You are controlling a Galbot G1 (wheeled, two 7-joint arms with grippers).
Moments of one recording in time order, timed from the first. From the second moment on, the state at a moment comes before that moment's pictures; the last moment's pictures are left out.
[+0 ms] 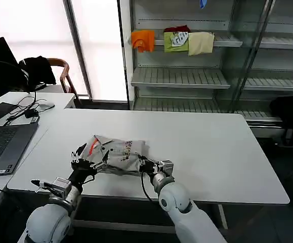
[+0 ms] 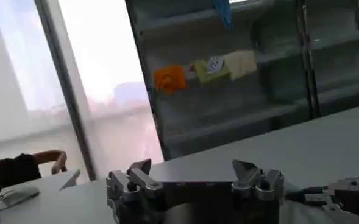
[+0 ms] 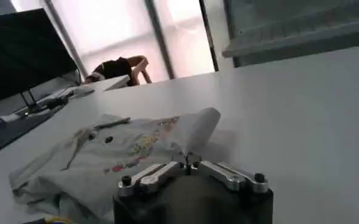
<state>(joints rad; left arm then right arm) 1.27 -1.07 -0.44 -2.11 -0.26 0.36 -0.06 -0.86 1.42 0.01 1.68 0.59 -0.48 0.23</state>
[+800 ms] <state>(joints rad) 1.29 -1.06 -0.45 -2.14 -0.28 0.37 -0.06 -0.93 1.21 0.18 1.73 0.57 -0.40 0.19</state>
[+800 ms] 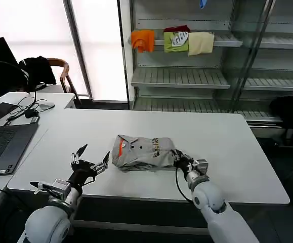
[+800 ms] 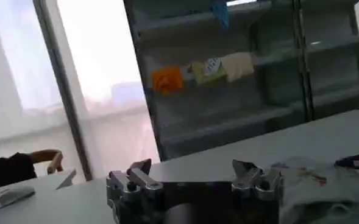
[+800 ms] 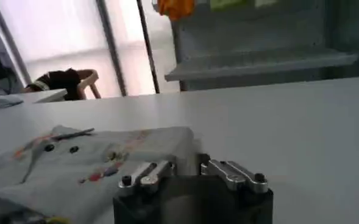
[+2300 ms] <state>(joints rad) 1.51 -1.08 -0.60 -2.14 -0.35 0.14 -0.12 -1.75 1.09 0.64 2.16 0.27 0.24 0.34</state>
